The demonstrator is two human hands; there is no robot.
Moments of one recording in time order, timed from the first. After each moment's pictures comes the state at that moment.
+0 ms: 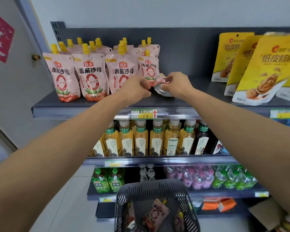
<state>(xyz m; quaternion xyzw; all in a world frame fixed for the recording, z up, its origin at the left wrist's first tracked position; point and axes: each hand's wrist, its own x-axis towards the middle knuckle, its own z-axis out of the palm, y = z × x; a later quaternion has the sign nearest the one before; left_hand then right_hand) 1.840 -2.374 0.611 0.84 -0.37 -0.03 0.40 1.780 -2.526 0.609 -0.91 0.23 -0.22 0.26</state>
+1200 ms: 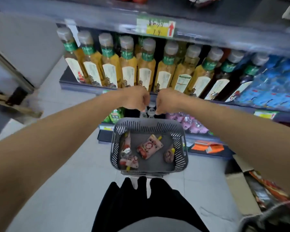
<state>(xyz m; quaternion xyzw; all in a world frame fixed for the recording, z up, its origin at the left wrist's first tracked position) 1.791 -2.333 0.417 0.86 -0.41 -0.29 0.11 1.719 -2.456 0.429 -0.96 0.06 0.25 0.07</state>
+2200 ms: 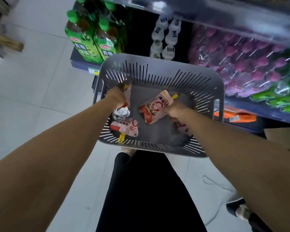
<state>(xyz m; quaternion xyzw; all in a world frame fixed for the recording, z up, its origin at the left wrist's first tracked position) 1.784 -2.297 0.060 0.91 0.05 -0.35 0.21 1.698 -2.483 0.040 -0.75 0.40 0.30 0.44</state>
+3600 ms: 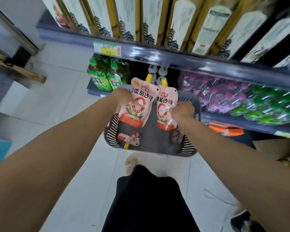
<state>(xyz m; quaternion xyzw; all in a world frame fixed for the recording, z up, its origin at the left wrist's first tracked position) 1.765 -2.319 0.248 0.86 0.06 -0.37 0.34 1.679 -2.484 0.199 -0.81 0.43 0.12 0.37</state>
